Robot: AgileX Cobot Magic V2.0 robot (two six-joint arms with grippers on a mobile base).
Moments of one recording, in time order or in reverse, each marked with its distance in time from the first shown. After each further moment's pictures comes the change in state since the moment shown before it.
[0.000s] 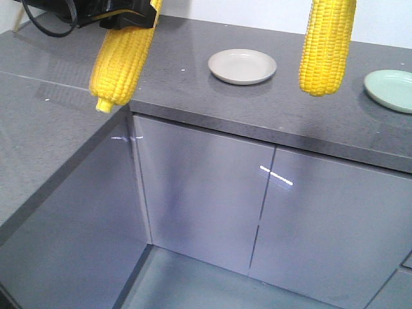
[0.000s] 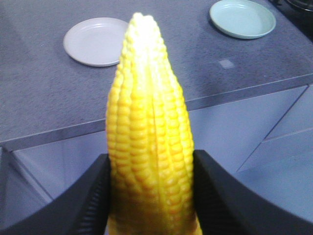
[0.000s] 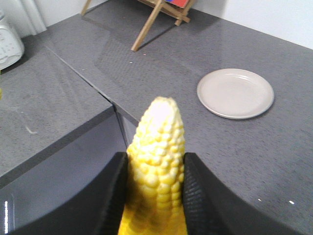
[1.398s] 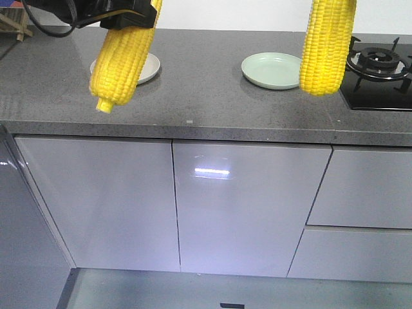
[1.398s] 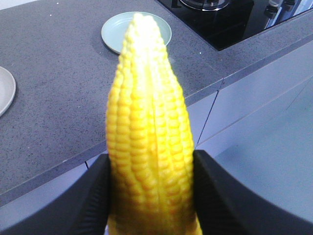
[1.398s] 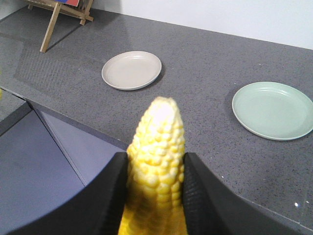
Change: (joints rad) left arm 0.000 0.000 0.000 0.000 0.000 0.000; right arm 0.000 0.000 0.000 0.000 0.000 0.000
